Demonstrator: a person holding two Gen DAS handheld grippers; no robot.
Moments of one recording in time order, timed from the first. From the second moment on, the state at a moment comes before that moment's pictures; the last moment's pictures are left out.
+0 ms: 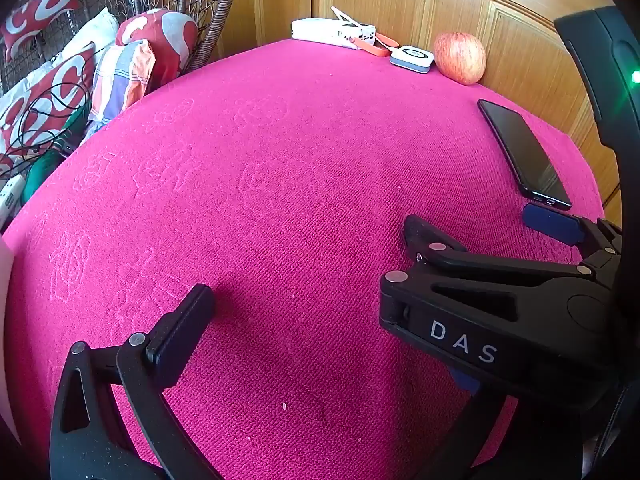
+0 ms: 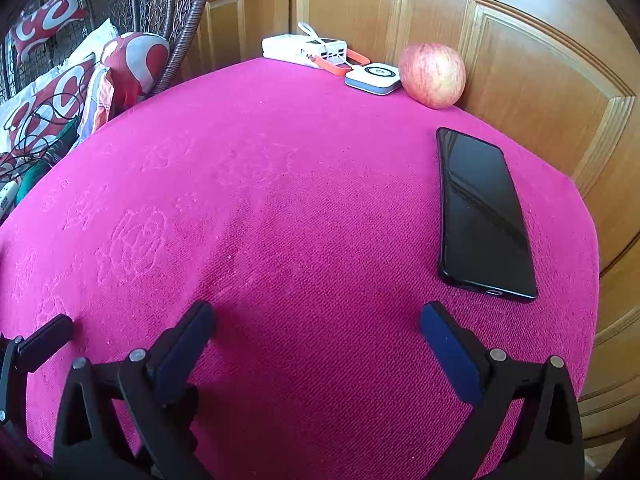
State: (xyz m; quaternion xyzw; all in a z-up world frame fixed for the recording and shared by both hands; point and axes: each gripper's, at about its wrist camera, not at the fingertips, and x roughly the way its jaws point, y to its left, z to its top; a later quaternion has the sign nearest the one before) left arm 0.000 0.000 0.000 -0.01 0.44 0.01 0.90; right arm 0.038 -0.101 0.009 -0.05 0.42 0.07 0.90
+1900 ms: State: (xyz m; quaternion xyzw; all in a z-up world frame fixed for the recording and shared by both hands) left arm 0.002 -0.001 -0.001 0.00 0.44 0.01 0.90; right arm 0.037 -0.100 0.008 -0.05 0.42 0.06 0.90
